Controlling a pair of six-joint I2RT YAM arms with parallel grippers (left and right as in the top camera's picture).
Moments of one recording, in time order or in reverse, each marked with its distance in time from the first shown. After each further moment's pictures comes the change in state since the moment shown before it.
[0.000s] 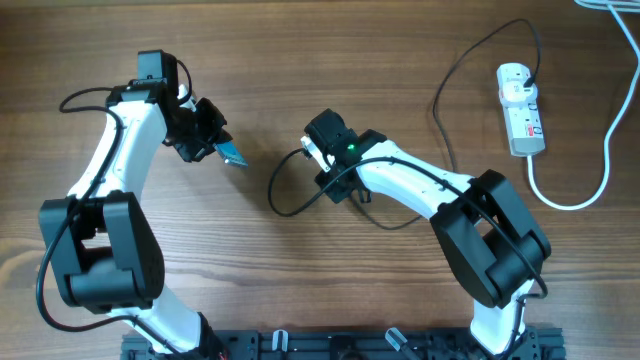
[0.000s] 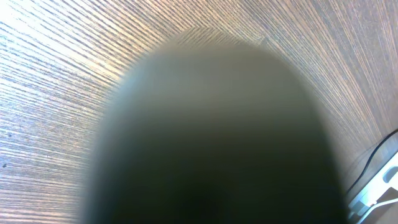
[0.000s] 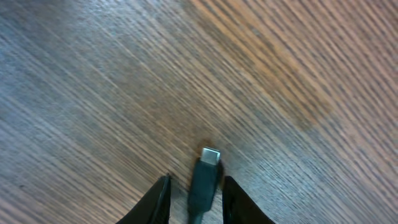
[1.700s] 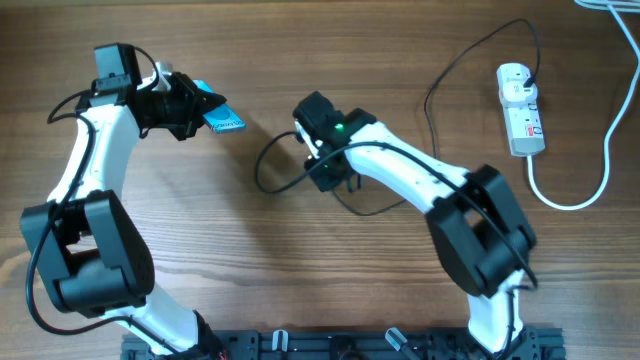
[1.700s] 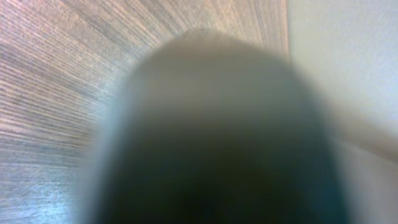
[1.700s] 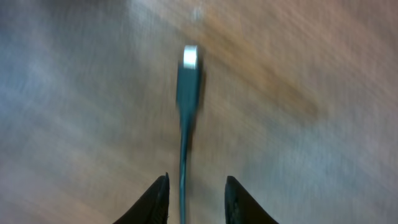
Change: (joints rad) left arm 0.124 0.002 -0.002 0.245 0.391 -0.141; right arm 0.009 0.072 0.225 -0.212 -0.058 0.146
